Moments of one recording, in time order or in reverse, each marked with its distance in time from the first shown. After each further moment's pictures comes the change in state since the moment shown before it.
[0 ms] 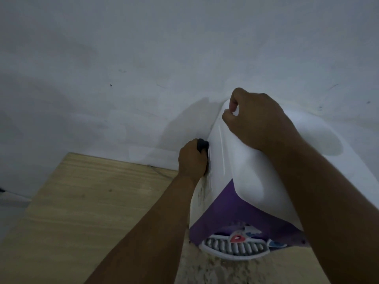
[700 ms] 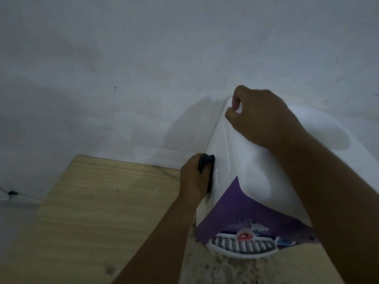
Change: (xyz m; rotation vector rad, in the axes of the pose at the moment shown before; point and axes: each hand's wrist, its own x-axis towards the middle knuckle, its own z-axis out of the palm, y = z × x) left_hand -0.055 0.002 -0.015 -0.243 -0.004 -0.109; right_hand -0.001 0.002 0.001 0.015 0.000 0.000
